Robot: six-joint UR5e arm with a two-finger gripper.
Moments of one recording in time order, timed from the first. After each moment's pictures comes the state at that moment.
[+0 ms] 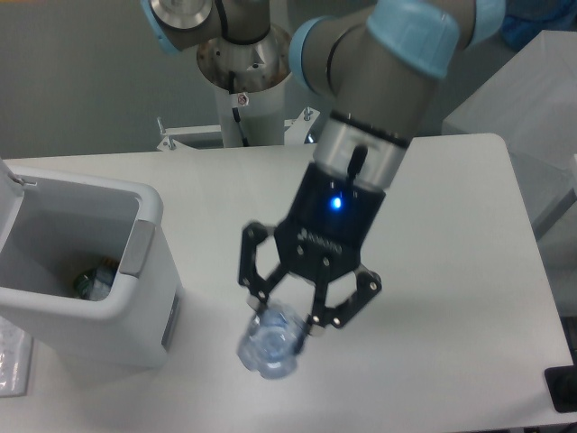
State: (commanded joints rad) arm 2.50 -1.93 -1.13 -0.97 0.62 0.52
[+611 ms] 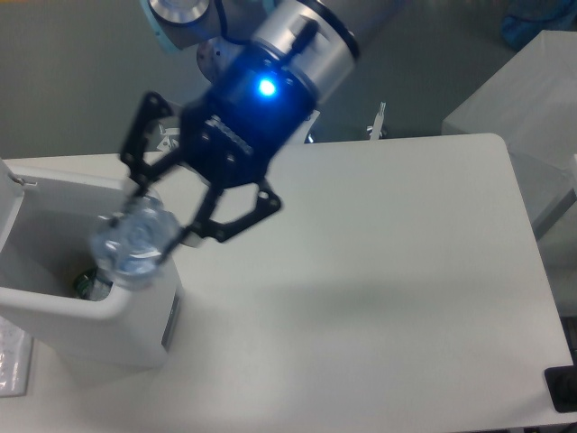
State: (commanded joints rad) arm 2.38 -1.84 -1.22 -0.96 0.47 0.41
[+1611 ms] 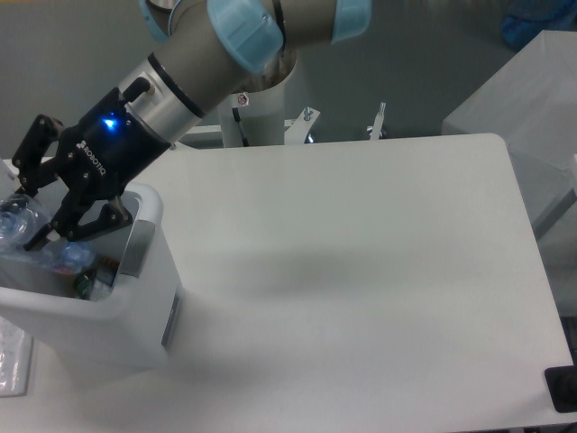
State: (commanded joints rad) arm 2.26 -1.74 -1.59 -0.88 0.54 0.85
